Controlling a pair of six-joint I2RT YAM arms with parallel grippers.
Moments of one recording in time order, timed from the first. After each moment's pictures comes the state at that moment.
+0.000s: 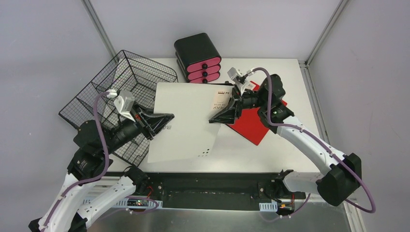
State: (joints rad) left arm -0.64 0.51 1.02 -0.36 0.29 -0.37; right arm 0.62 1.24 1.05 0.39 -1.18 0.47
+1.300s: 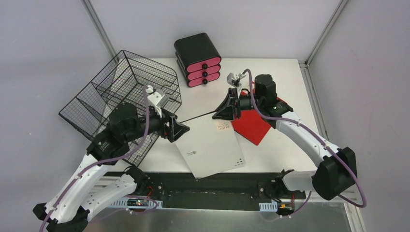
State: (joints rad) left arm -0.64 0.68 1.01 -0.58 0.29 -0.27; right arm 0.53 1.30 1.01 0.00 -1.09 0.12
